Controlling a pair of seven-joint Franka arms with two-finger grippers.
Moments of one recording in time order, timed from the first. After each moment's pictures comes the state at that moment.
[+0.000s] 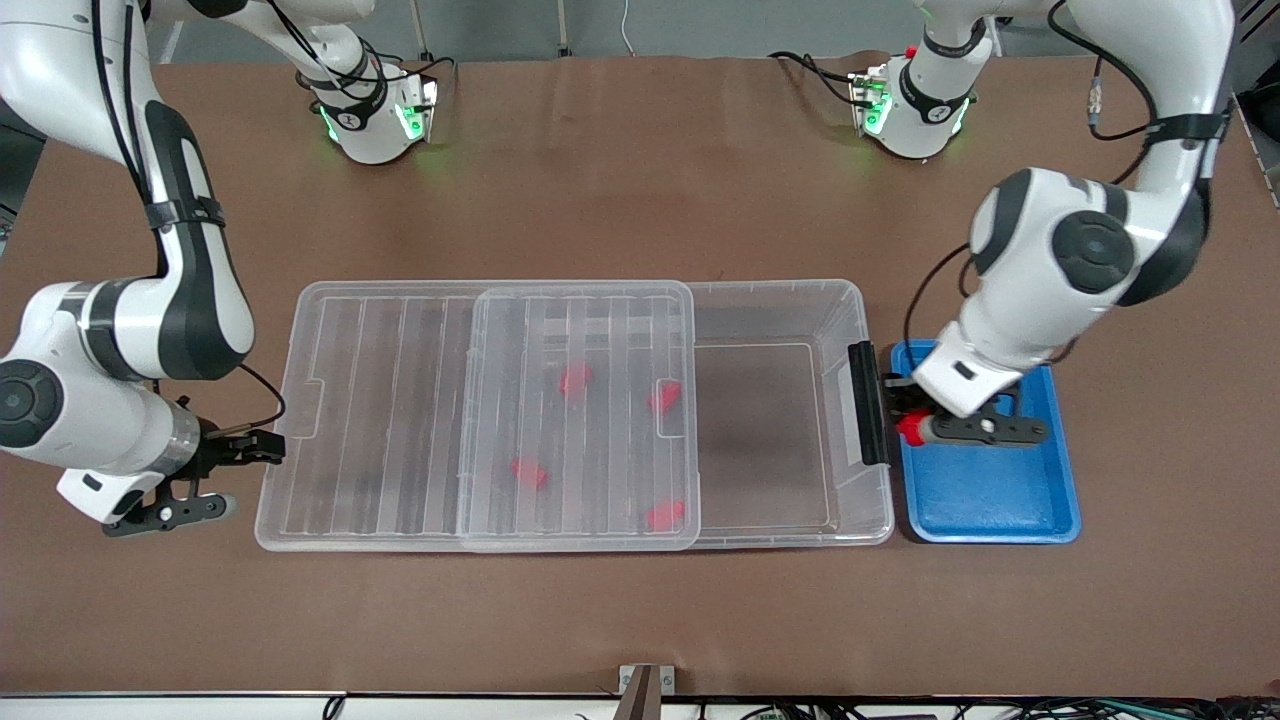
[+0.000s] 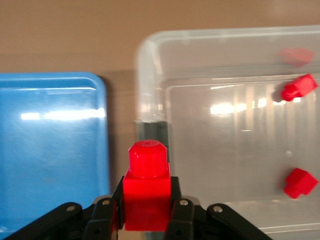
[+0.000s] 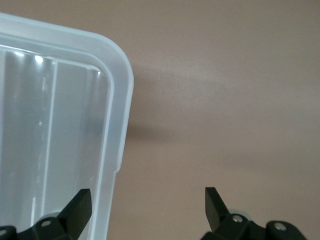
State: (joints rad) left arm -0.05 0.30 -0.33 -1.77 0.10 2.20 -0.37; right arm 0.02 0.54 0.01 -1.38 -0.10 1.86 -0.09
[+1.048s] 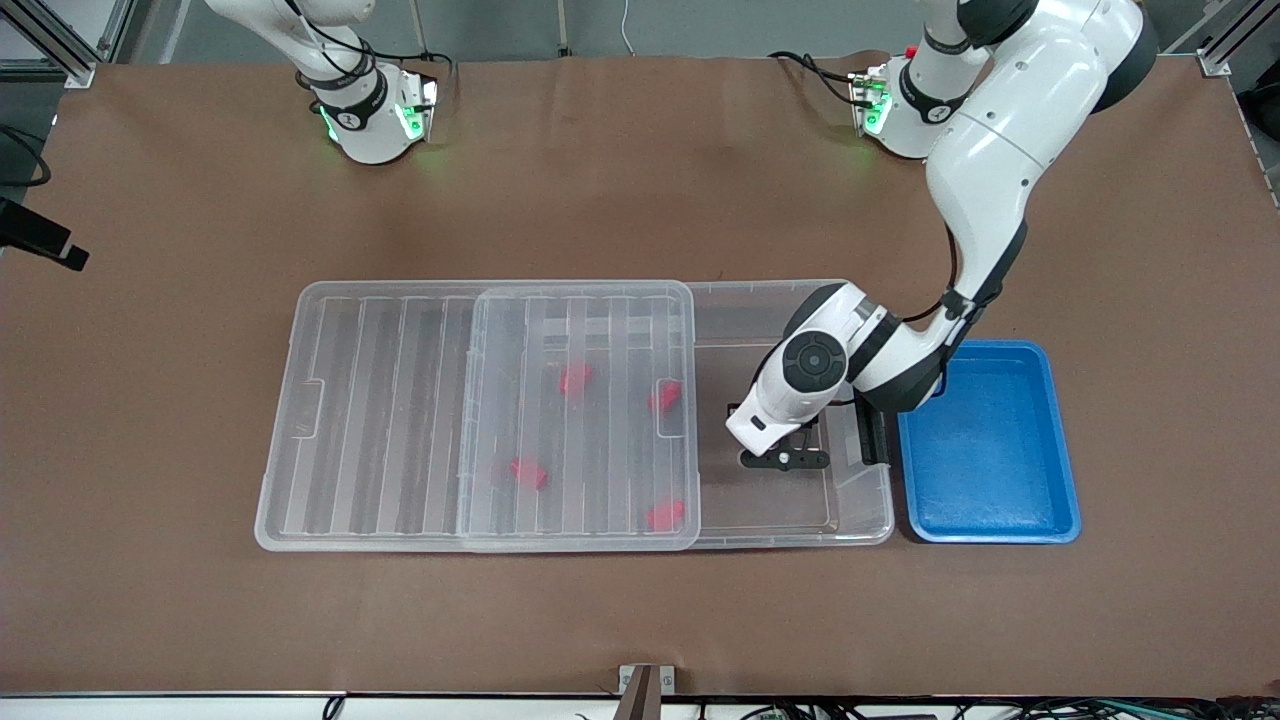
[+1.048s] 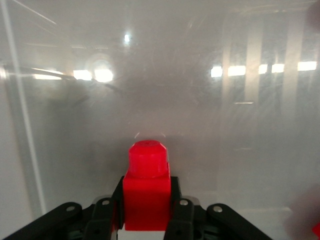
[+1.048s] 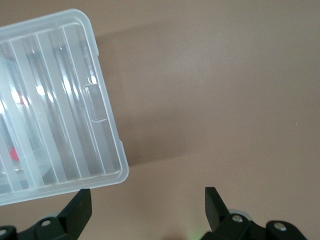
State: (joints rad) left arm -0.12 0.86 -0.49 -1.54 0.43 2.25 -0.71; right arm -0.07 0.03 -0.09 -1.48 0.03 1.45 0.04
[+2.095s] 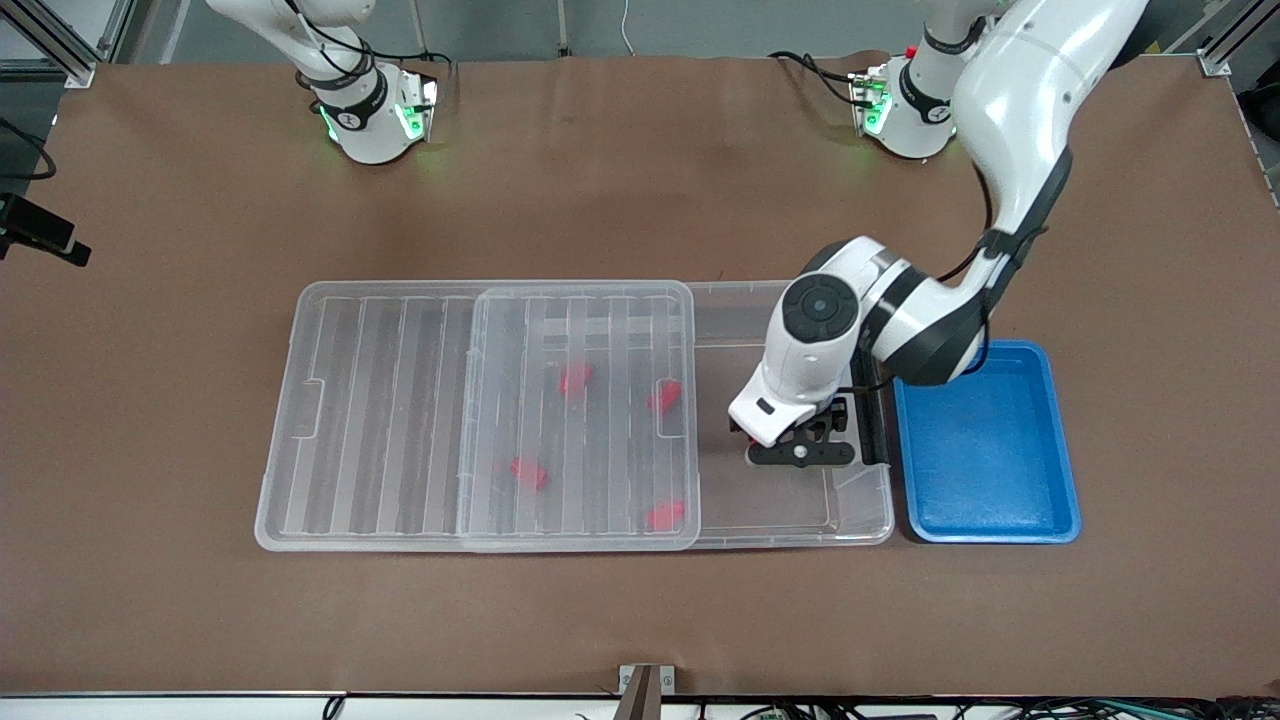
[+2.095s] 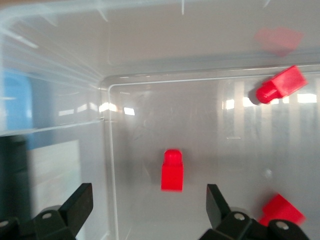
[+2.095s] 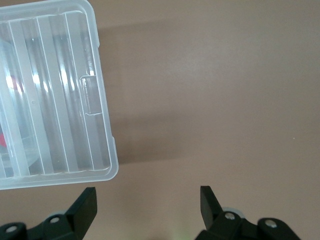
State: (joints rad) left arm -0.10 0.62 -0.54 -1.48 0.45 2.06 -0.70; right arm -0.09 0.00 -0.09 -1.55 0.02 1.53 -0.10
